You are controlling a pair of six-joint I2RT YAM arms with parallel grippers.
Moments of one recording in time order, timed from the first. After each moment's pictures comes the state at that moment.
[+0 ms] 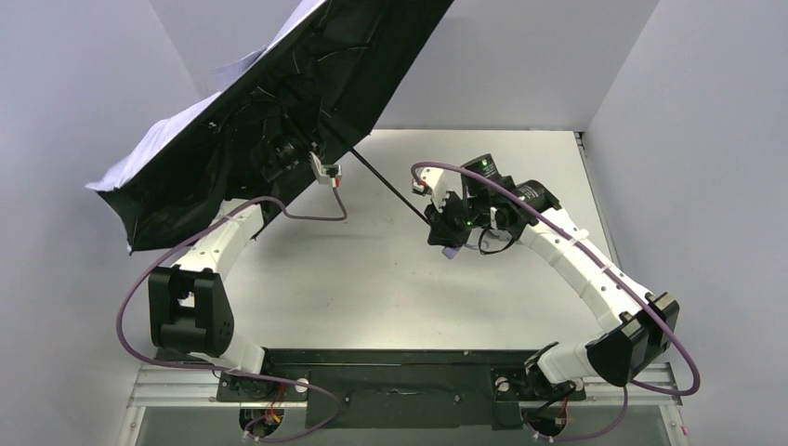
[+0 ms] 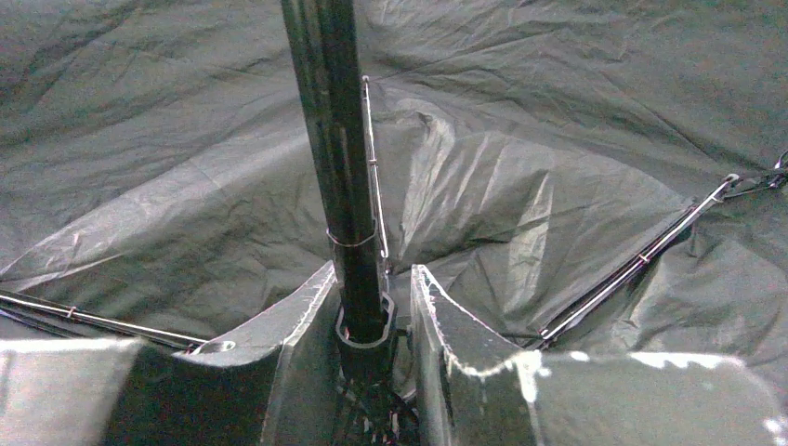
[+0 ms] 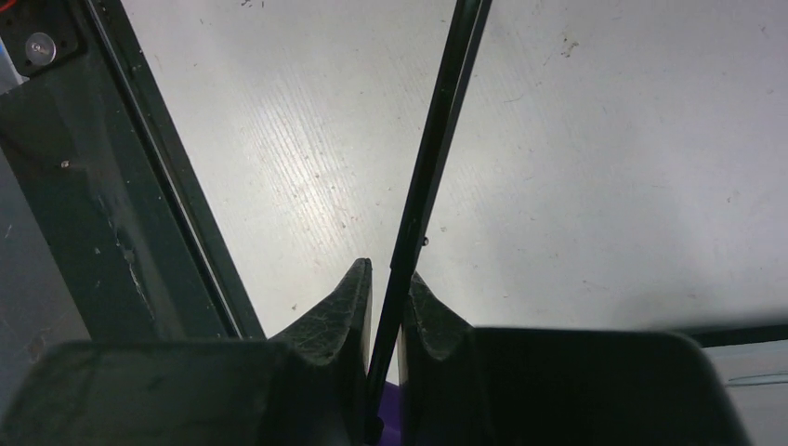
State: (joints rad) left arm -0.12 1.52 1.18 0.47 0.62 1.86; right arm 0.58 1.38 1.40 -0.94 -0.48 -0.40
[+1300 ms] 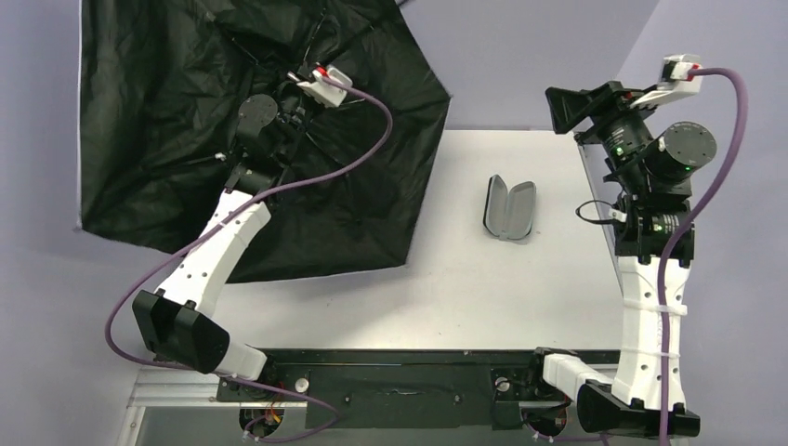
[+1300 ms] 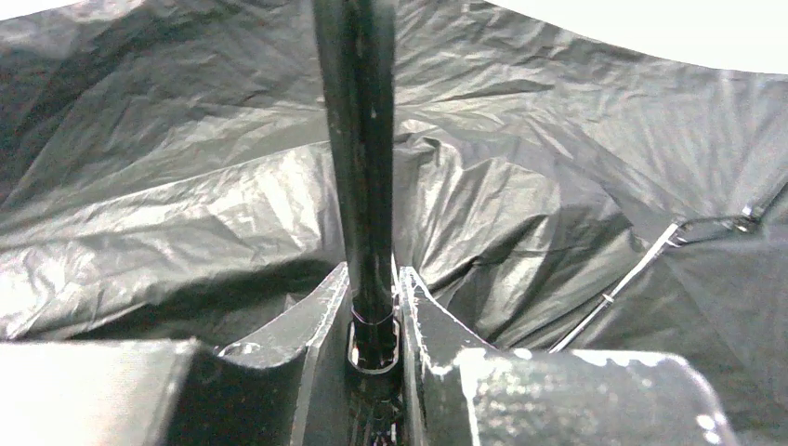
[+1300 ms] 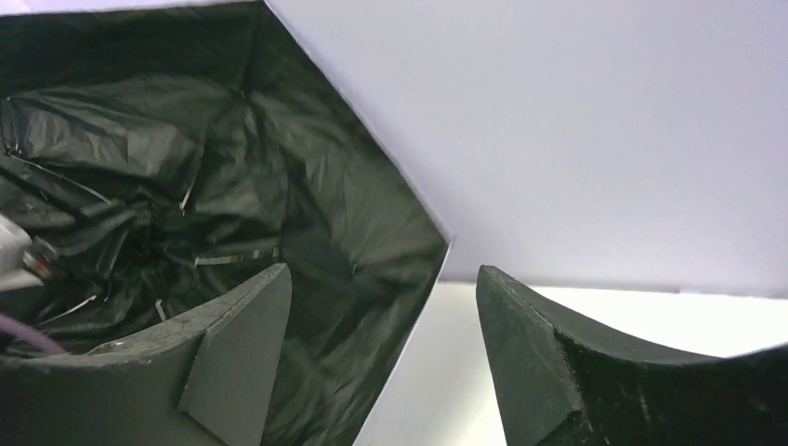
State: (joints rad) left arm -0.37 1.45 1.48 0.19 -0.01 0.83; right arm -0.10 1.09 1.60 -0.25 -0.38 0.43
